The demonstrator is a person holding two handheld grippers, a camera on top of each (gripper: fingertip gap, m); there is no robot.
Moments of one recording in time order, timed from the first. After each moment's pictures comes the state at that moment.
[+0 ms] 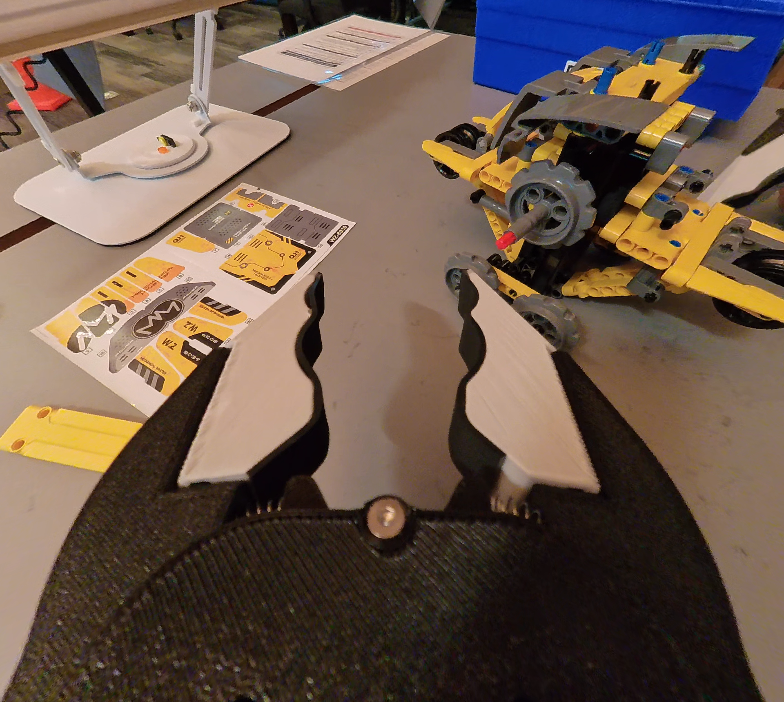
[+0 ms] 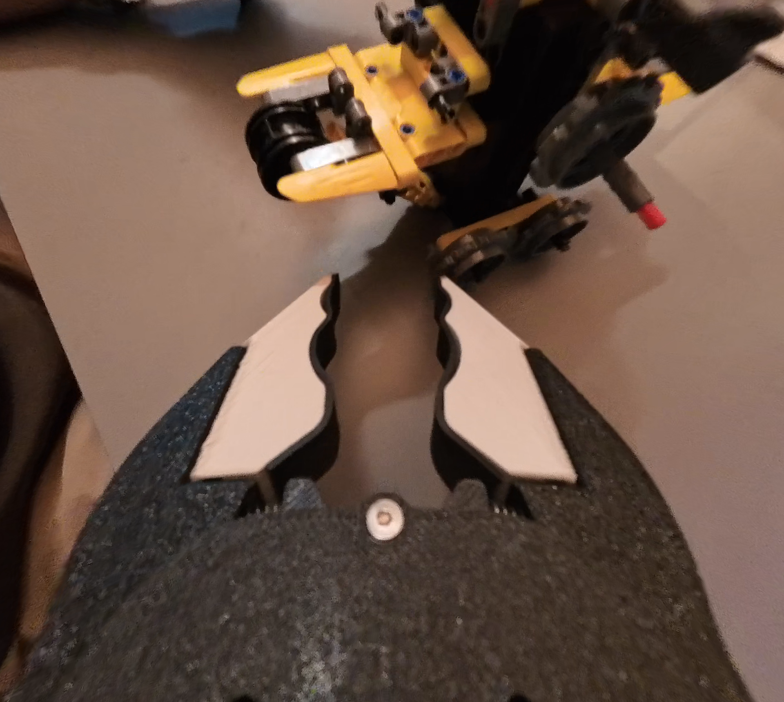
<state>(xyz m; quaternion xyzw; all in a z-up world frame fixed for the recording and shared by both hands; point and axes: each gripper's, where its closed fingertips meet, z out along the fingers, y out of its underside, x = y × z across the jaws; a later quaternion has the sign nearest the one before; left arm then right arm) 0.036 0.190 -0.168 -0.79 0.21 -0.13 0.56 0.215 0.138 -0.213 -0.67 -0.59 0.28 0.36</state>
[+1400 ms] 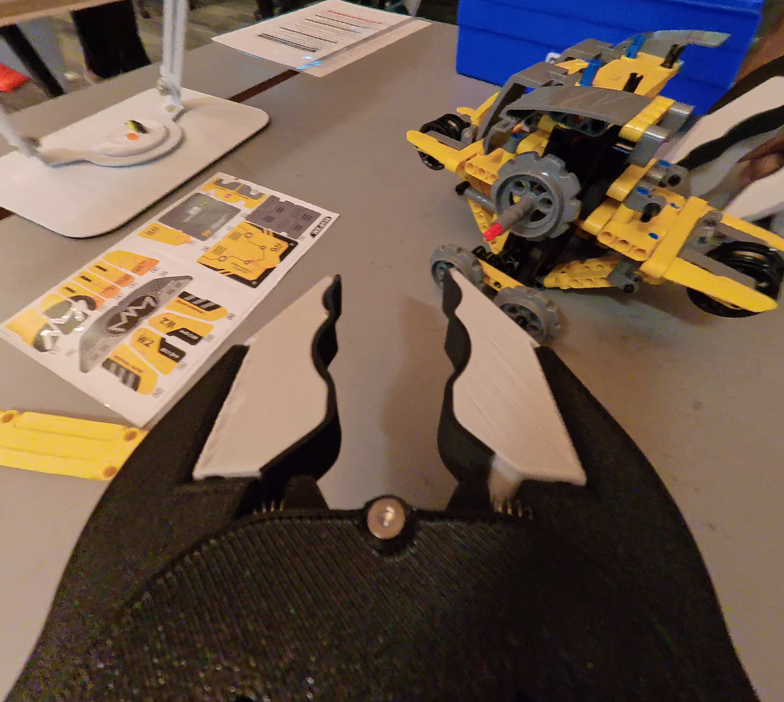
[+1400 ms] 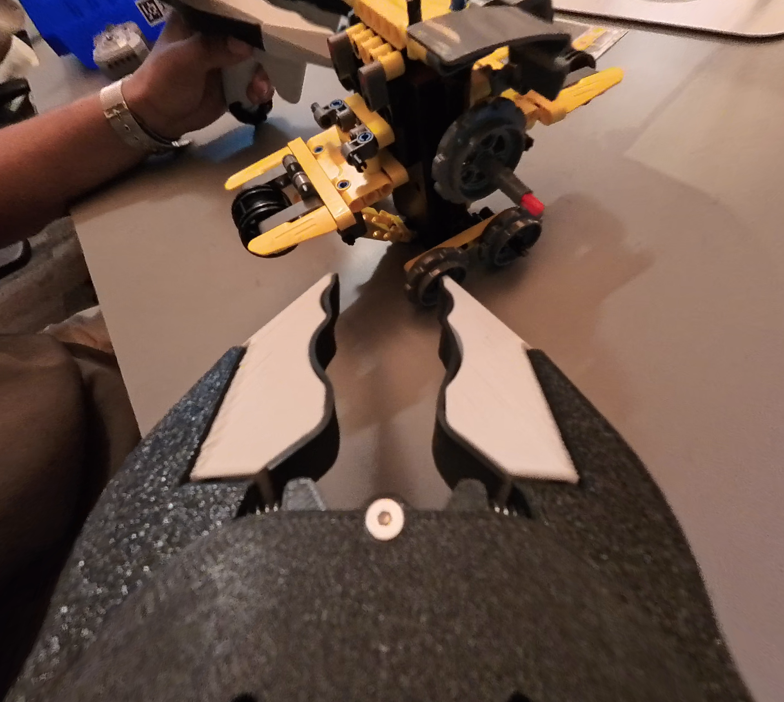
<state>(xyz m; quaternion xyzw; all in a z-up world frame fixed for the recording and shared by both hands) 0.041 0.186 -0.172 -0.80 0.21 -0.16 0.54 0.219 0.156 -0.186 -0.68 -0.50 0.39 0.36</state>
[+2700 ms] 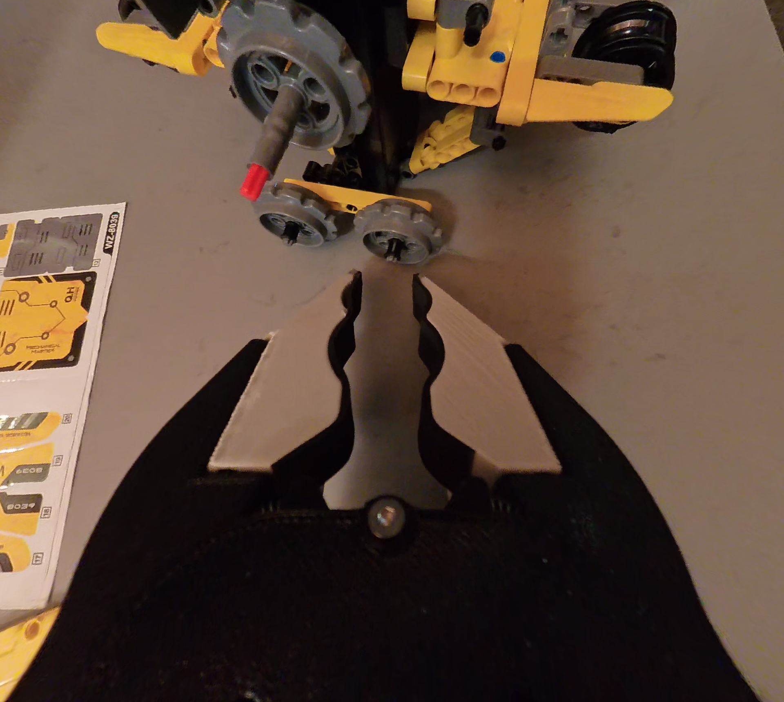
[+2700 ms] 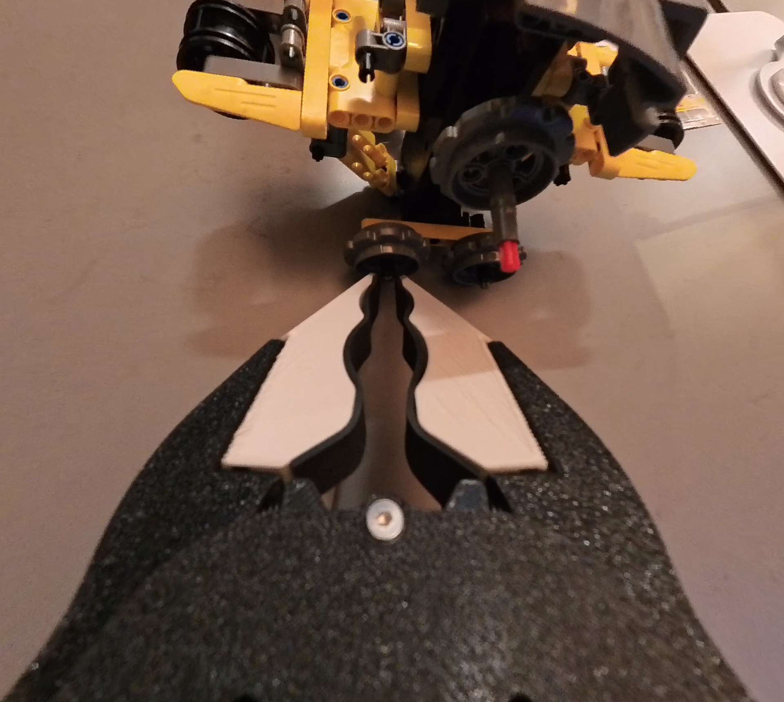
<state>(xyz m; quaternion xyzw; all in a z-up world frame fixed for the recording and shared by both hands) 0.094 0.146 -0.224 -0.78 0.47 -0.18 0.38 0.217 0.180 -0.216 -0.52 -0.73 0.29 0.33</state>
